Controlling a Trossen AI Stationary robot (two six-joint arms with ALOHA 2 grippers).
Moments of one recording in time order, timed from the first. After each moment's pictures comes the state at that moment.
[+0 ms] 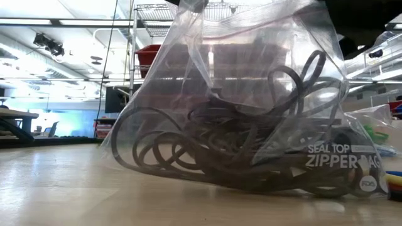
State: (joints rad) left arm -0.62 1.89 1.47 -0.47 -0.50 0.28; right arm 0.80 1.72 0.71 0.70 0.77 0.34
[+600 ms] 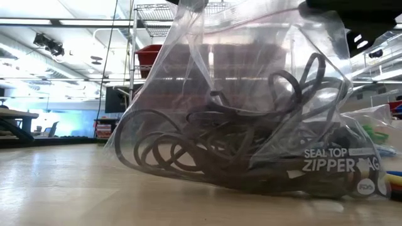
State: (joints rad) left arm -0.62 1.89 1.47 -0.47 -0.50 0.28; right arm 0.80 1.72 0.71 0.70 0.76 0.31
